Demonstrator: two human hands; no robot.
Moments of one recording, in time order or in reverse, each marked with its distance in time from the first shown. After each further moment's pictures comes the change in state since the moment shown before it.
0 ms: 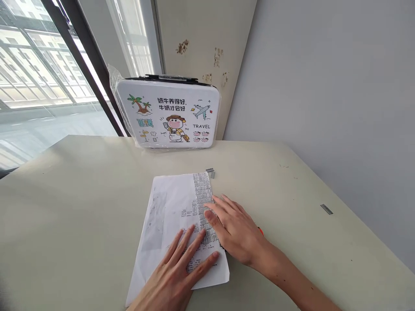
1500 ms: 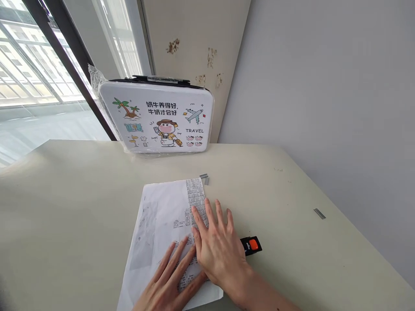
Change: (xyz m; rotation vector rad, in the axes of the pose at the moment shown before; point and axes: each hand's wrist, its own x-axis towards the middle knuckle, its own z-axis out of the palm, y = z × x) left_hand 0.003 -0.011 0.009 0.127 0.121 0.035; right_hand 0.021 -0.003 0.048 -0.473 0.197 -0.062
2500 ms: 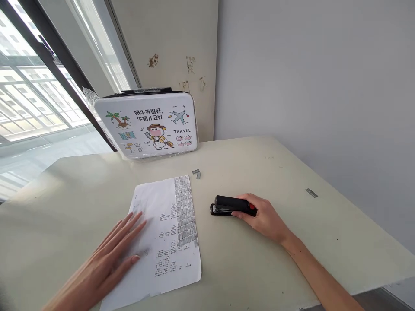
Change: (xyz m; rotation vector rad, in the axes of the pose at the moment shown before) left_hand -0.040 -0.082 -0.072 0.046 -0.091 -0.247; right_hand -0.040 0.152 -0.009 0.647 0.170 0.115
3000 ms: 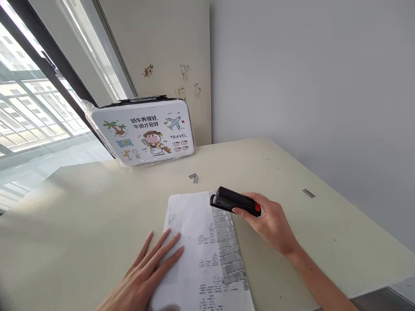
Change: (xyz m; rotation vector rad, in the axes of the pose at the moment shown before) left_hand 0.027 0.072 0.013 -0.089 -0.208 0.224; right_hand -0.015 -0.025 -0.013 0.145 0.273 0.057
